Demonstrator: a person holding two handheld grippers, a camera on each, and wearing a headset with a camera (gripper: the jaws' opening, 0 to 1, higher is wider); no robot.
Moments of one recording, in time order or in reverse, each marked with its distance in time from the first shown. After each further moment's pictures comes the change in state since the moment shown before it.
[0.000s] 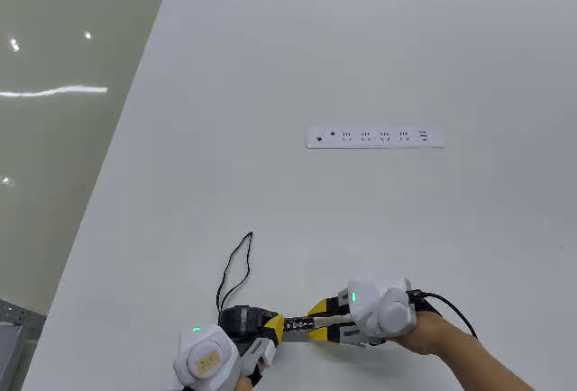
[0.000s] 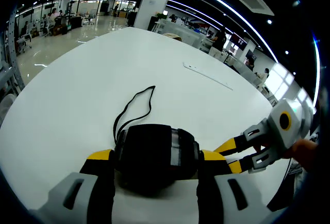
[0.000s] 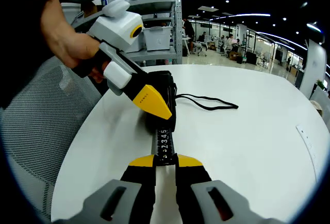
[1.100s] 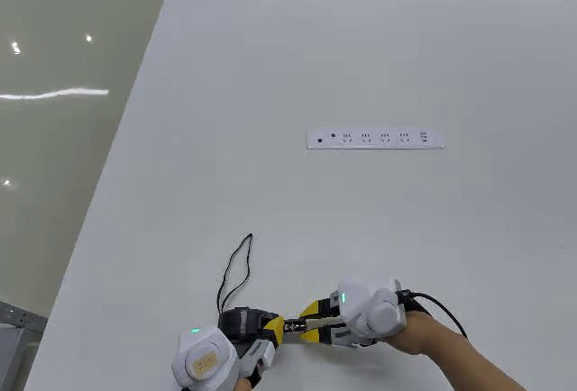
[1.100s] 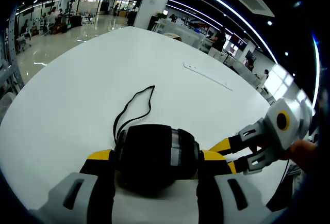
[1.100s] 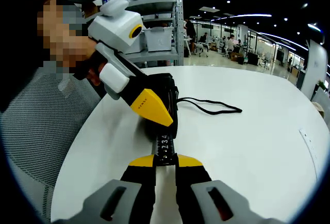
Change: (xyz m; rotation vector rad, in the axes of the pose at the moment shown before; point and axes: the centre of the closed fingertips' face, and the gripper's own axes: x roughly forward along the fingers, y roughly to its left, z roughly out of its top) left arm -0.001 0.002 0.000 -0.010 0.004 -0.010; right arm 0.012 0.001 0.009 -0.002 -0.008 0.011
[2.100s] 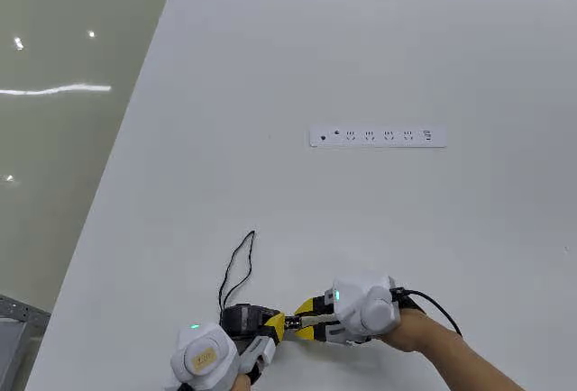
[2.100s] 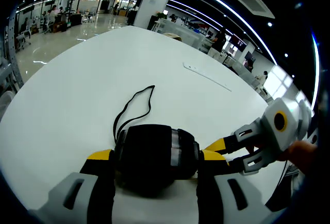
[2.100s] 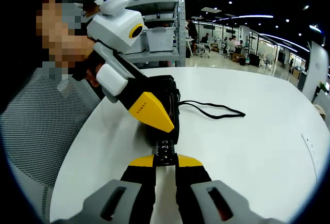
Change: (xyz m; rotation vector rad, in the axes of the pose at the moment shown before) left arm -0.001 0.002 -0.001 -0.009 0.003 -0.011; right arm 0.011 0.002 0.006 -0.013 -0.002 0.010
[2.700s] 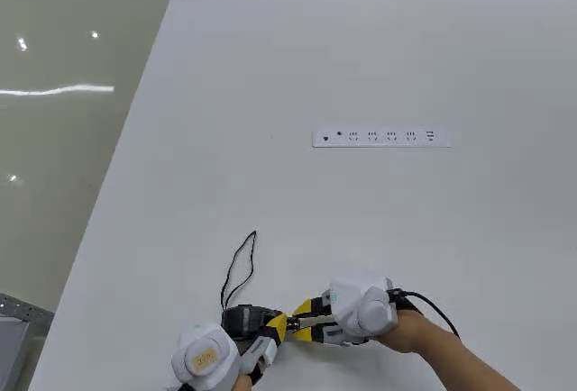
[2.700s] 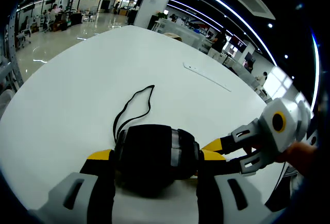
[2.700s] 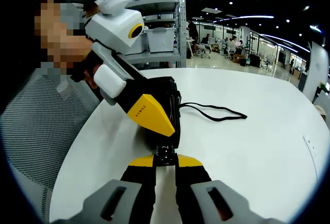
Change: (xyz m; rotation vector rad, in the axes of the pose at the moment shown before) left arm 0.000 0.001 0.001 -0.010 0.003 -0.006; right arm 0.006 -0.001 0.005 -0.001 -0.007 0.004
